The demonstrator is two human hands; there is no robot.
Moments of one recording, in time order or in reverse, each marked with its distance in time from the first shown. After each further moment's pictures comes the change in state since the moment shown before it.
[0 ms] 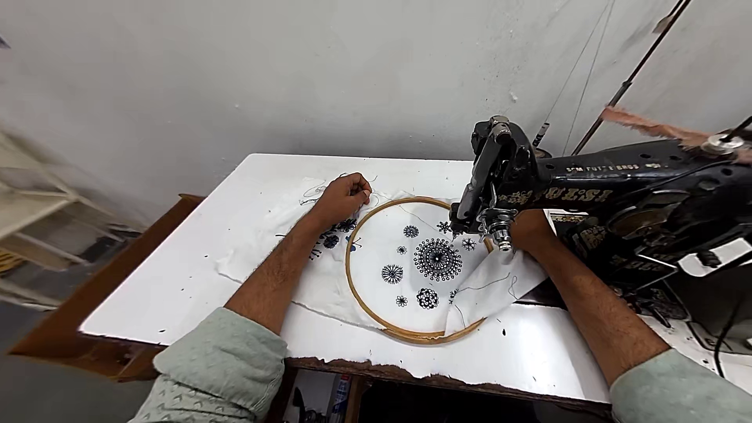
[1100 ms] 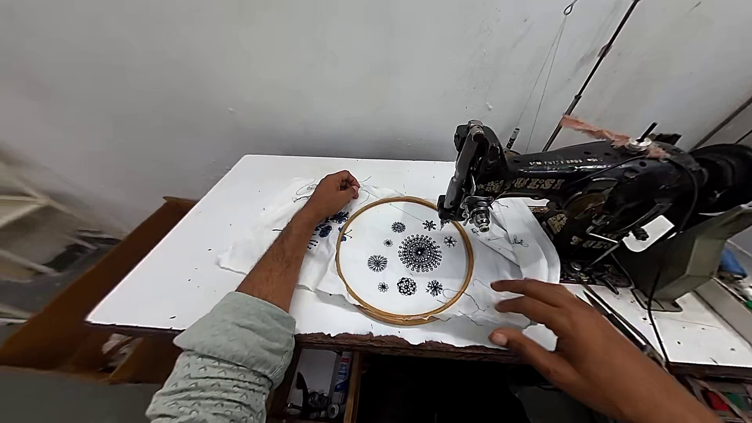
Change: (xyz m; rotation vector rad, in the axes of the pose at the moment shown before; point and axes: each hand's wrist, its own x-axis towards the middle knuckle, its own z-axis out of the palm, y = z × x) left_hand -0.003 -0.010 -0.007 -0.006 0.044 -0.050; right_hand -0.168 -0.042 -0.064 -0.163 -0.215 -0.375
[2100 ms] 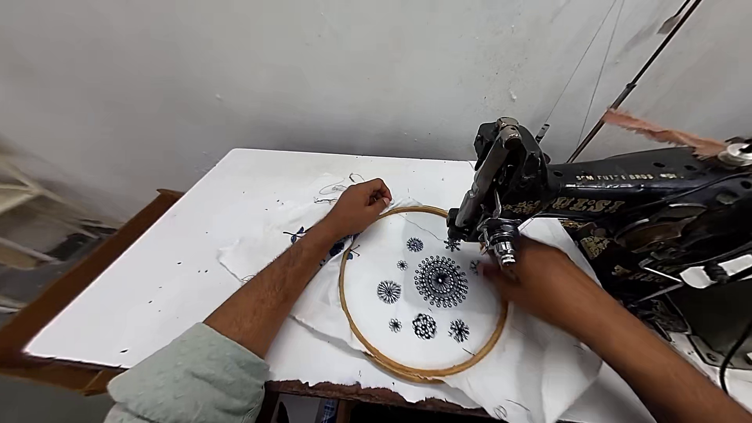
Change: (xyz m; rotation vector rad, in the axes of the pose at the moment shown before) left_hand 0.011 0.026 0.043 0.053 -0.111 0.192; right_hand 0.112 0.055 0.020 -0.132 -0.129 0.164
